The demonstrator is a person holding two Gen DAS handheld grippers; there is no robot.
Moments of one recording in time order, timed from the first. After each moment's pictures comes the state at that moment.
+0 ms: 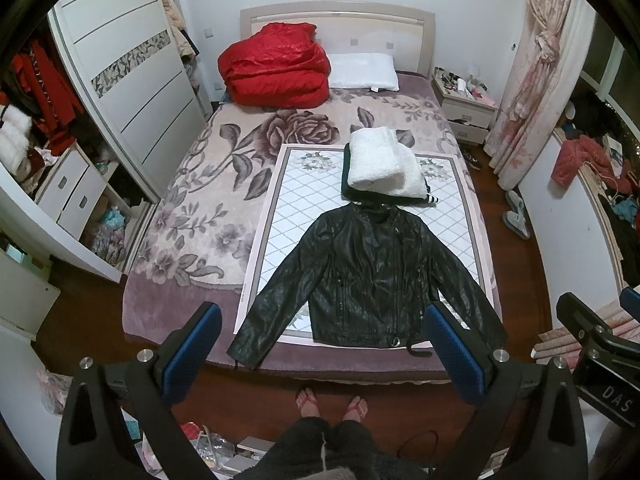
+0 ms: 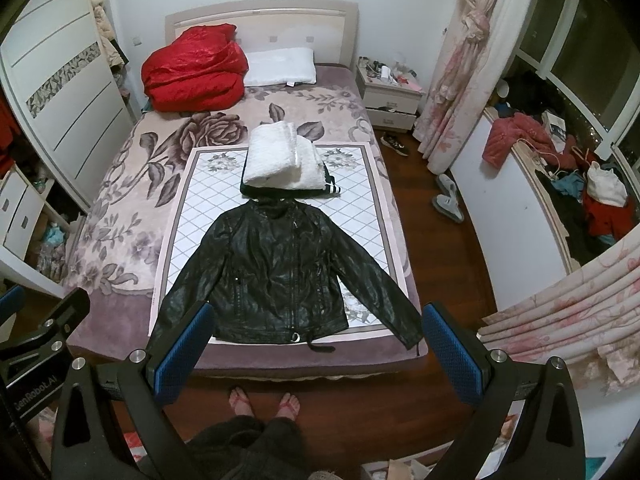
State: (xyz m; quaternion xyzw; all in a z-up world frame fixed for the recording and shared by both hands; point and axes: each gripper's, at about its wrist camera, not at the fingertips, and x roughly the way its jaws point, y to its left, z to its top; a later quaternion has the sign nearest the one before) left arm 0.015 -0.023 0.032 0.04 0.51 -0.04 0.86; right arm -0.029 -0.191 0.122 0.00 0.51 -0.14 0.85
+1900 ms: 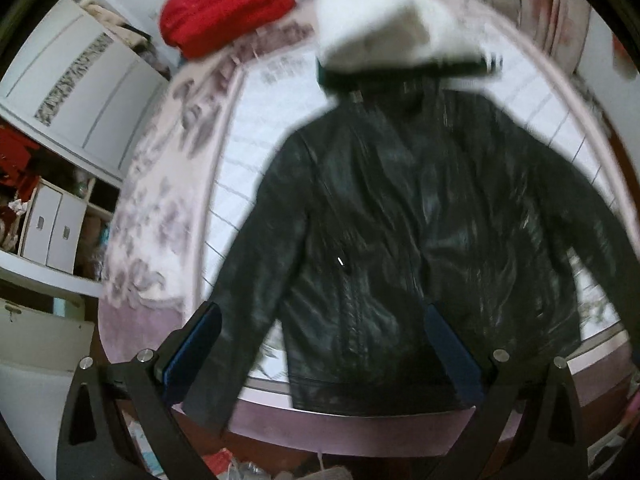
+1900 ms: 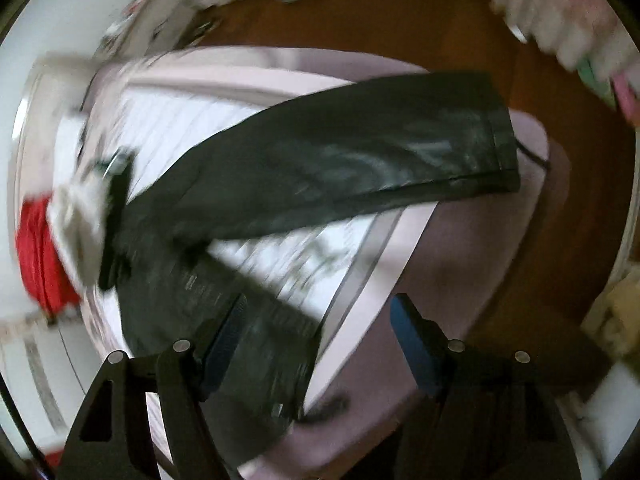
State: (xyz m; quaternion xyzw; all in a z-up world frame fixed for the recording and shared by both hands) left arm 0.158 -0.133 -0.419 0.20 0.57 0.02 0.80; right arm -0.040 -0.549 -0.508 0.55 0.47 -0.29 0.63
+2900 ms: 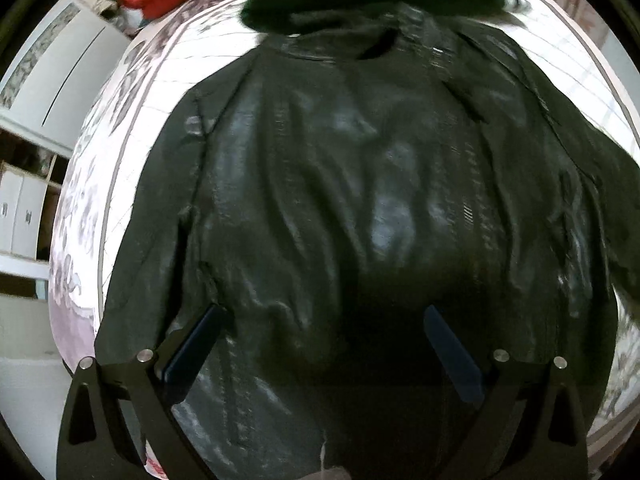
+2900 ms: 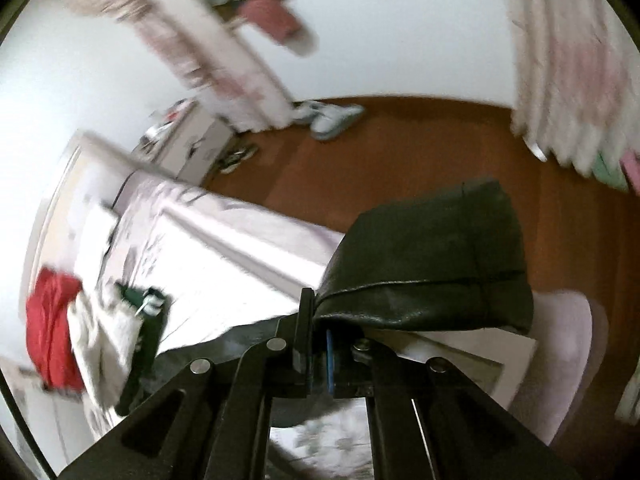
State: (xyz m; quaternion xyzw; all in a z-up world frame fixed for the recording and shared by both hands) left arm 0.249 -0.191 -0.546 0.16 0.62 0.02 0.77; right arm 0.059 -0.592 -0.432 0.43 0.29 -0.36 0.77
